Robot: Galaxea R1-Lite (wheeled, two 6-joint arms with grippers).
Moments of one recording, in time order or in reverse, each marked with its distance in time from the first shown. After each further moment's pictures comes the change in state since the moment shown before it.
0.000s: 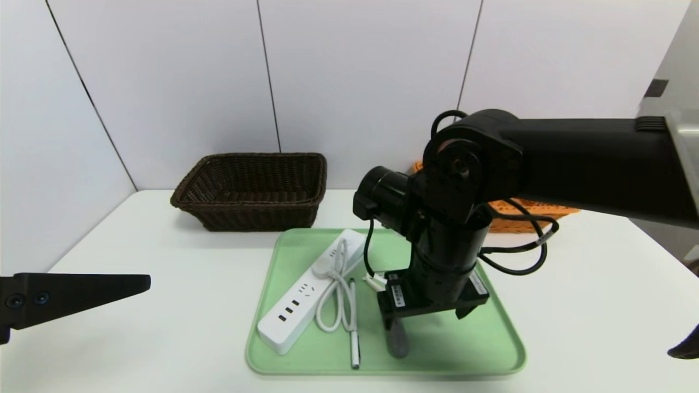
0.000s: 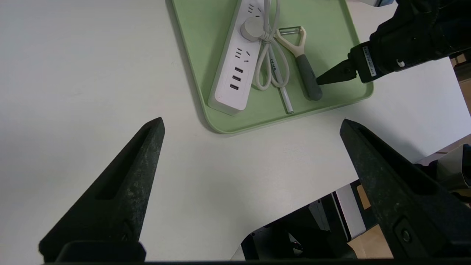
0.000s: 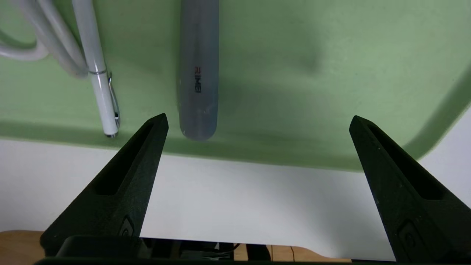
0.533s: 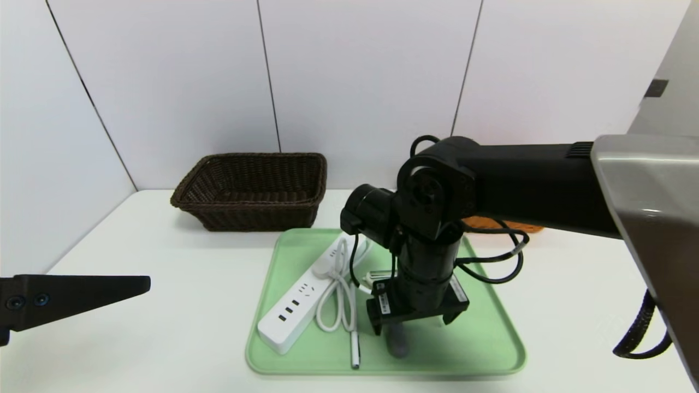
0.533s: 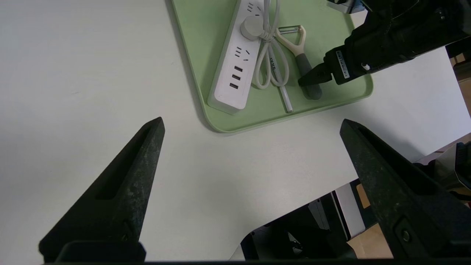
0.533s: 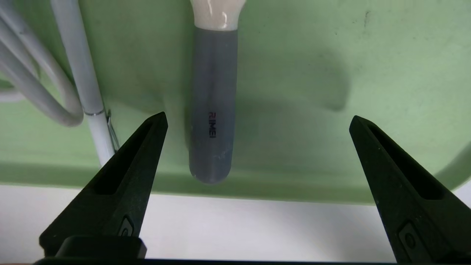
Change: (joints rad) left arm 0.000 -0.002 0.003 -0.001 -0.002 0.000; right arm 0.003 0.074 0.000 -0.046 -0.004 0.010
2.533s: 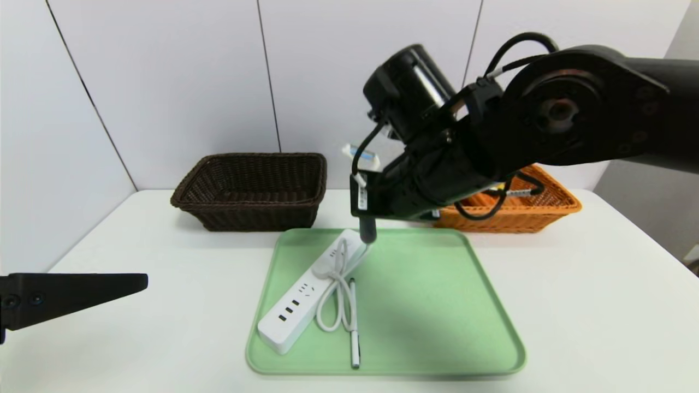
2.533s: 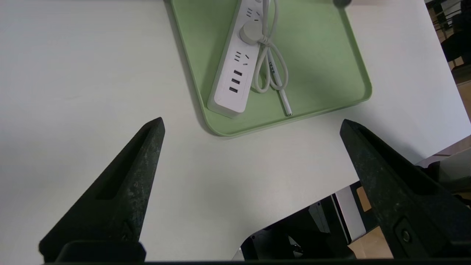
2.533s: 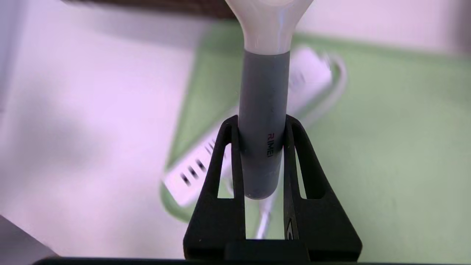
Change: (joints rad) left arm 0.000 -0.005 0.001 -0.012 0.004 0.000; right arm -0.005 -0.224 0.000 -0.582 -0.038 -0.092
